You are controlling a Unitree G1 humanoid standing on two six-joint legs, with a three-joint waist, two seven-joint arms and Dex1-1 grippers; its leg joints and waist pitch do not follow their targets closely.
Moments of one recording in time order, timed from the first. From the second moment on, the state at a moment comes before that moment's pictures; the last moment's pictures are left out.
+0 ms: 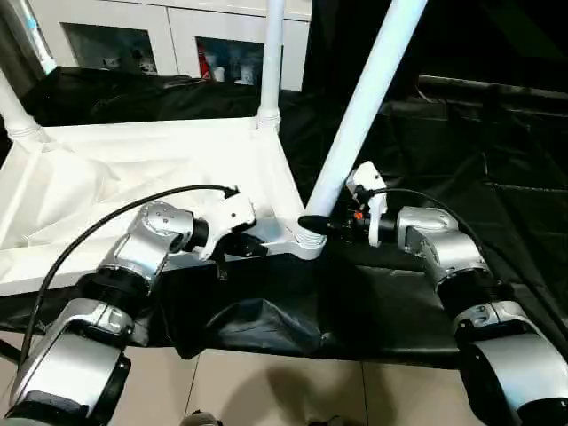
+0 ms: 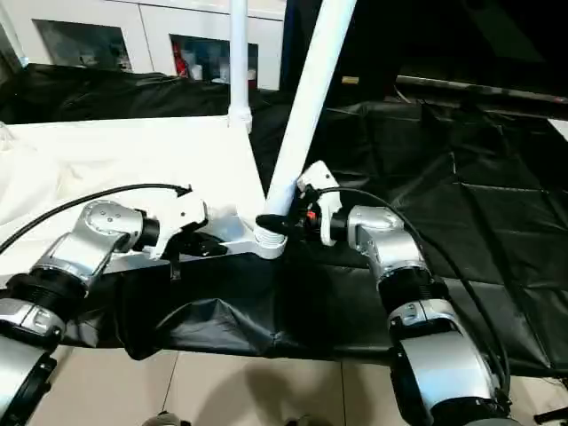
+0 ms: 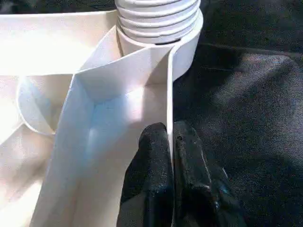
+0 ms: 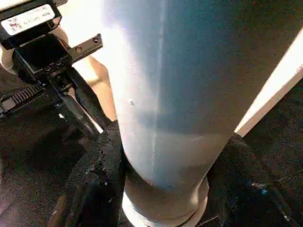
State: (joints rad) left arm -0.71 0.40 -0.28 0.76 0.08 0.03 -1.15; right arm -0.75 -0.23 0.09 0.85 0.13 0.12 1.07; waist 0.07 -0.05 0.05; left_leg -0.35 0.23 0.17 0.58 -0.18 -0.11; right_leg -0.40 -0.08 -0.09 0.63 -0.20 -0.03
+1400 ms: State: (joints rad) left arm -0.71 0.41 -0.30 0.74 0.13 0.00 -1.16; right arm -0.81 -0.22 0.05 0.95 0.14 0.21 1.07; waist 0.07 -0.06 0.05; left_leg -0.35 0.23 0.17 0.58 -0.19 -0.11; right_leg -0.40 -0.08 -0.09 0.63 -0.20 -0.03
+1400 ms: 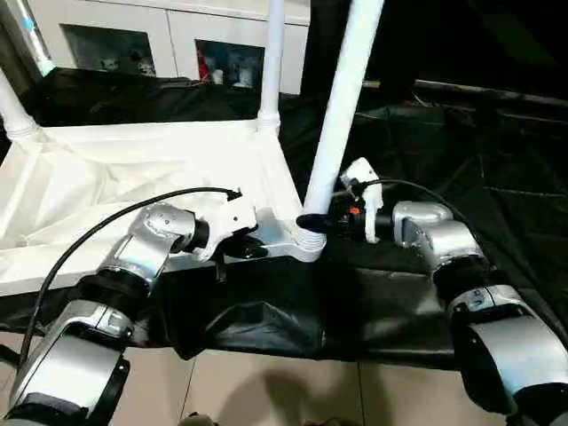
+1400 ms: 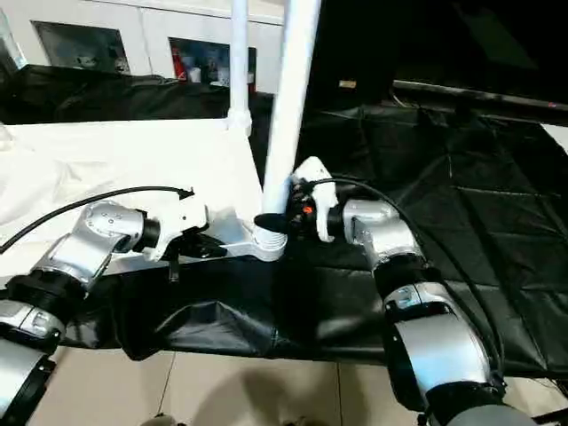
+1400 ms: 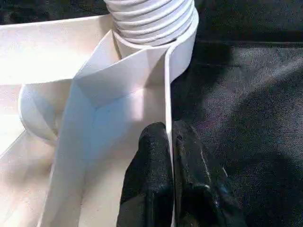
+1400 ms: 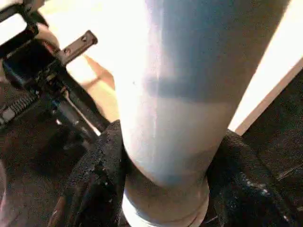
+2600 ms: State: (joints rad) left arm -0.73 0.39 -0.32 0.81 0.13 -0.03 -1.13; right arm -0.53 -0.13 -0.02 0.76 0.22 -0.05 0.88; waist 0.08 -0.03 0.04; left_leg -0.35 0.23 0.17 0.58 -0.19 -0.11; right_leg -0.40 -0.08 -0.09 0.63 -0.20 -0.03
